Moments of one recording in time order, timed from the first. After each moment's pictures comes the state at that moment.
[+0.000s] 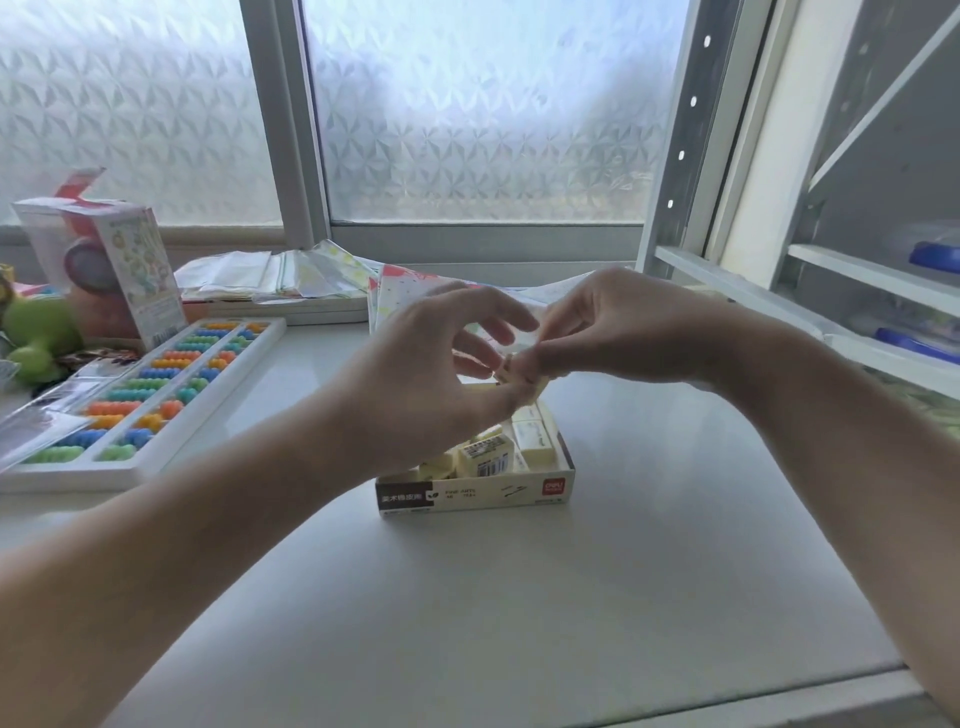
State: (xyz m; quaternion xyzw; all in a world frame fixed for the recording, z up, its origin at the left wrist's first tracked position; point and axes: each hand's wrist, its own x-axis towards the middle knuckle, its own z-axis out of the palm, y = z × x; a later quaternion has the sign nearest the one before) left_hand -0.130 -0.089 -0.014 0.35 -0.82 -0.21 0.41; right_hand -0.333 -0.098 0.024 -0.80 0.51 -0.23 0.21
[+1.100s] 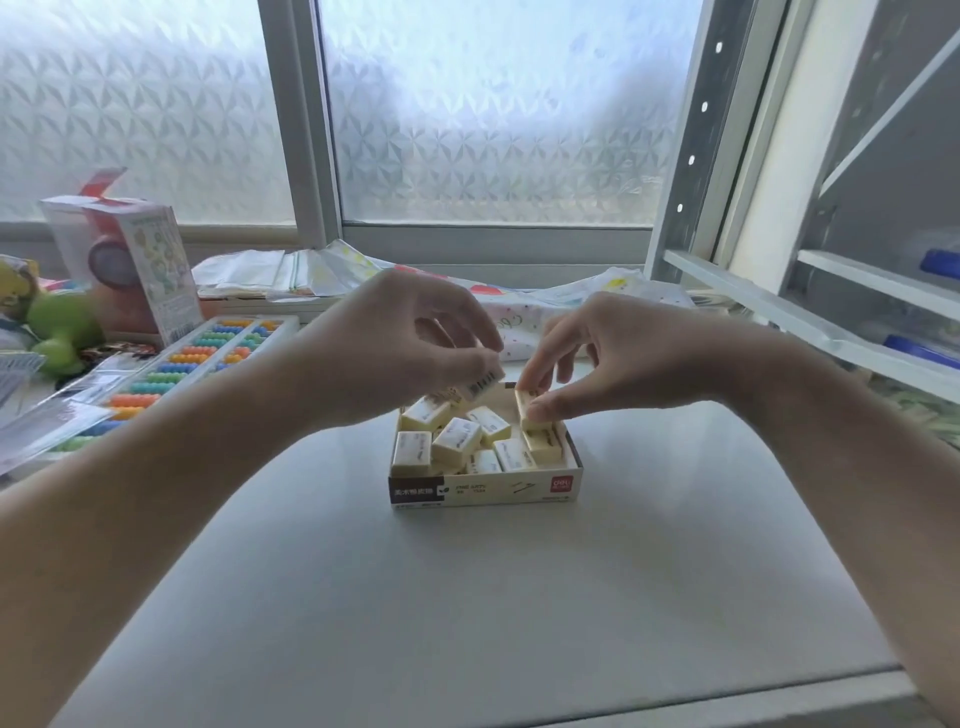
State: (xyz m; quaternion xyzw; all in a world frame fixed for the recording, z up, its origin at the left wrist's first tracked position) left_hand -0.103 -0.095 0.009 0.39 -0.82 -0.23 0.34; right_hand -0.336 -0.099 0.017 -0.85 0.48 -0.14 0.15
